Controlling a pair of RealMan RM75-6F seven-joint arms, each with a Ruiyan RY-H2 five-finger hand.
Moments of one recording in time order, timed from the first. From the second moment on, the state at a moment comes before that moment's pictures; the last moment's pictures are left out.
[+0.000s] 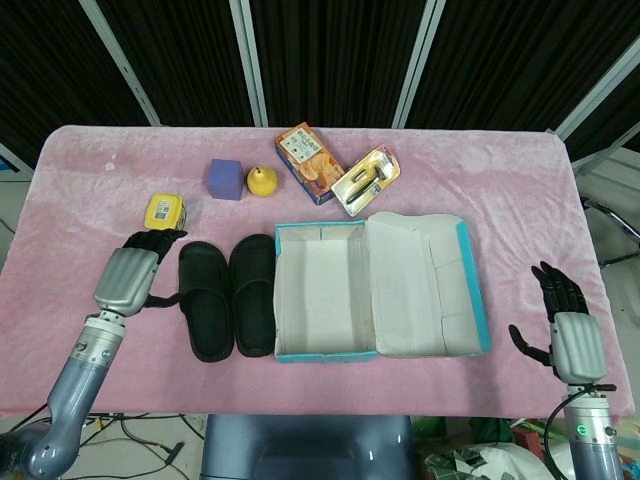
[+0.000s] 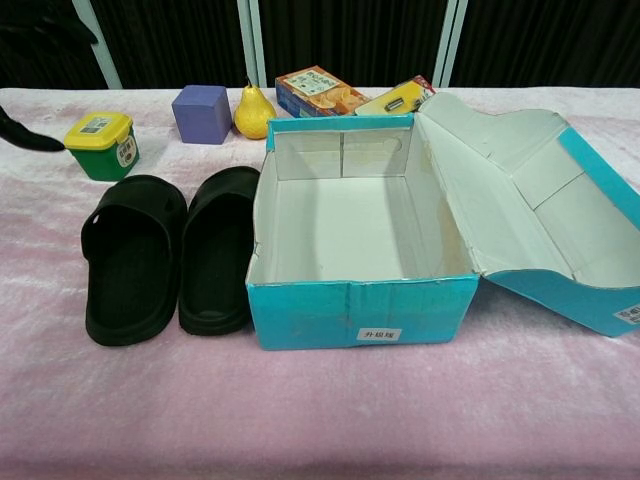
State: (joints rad) left arm -0.54 -1.23 -0.21 -1.87 1.08 1.13 0.45; right arm 0.14 -1.26 0.12 -1.58 -1.47 1.53 0.10
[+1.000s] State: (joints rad) left arm -0.81 -1.45 -0.18 -1.58 0.50 0.96 0.74; right arm 0.13 -1.27 0.11 -1.55 -1.47 1.51 0.15
